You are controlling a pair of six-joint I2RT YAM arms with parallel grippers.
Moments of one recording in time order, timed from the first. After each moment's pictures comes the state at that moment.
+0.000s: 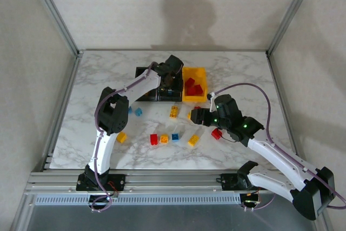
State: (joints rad) left arm -0.59 2.20 1.89 -0.81 -0.07 -0.50; right arm 0.67 0.96 0.75 -0.44 -0.13 0.59
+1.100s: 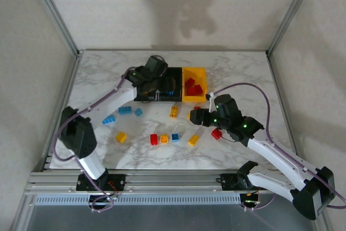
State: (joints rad) left arm -0.60 1.68 1.48 -0.71 -0.09 -0.58; right arm 0.69 0.97 0.75 -0.43 -0.16 0.57
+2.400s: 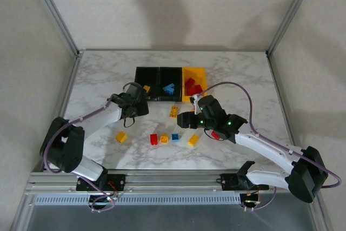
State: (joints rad) left arm -0.45 1.53 0.91 -0.50 -0.19 -0.62; right arm 0.82 1.14 0.77 -0.31 -0.15 0.59
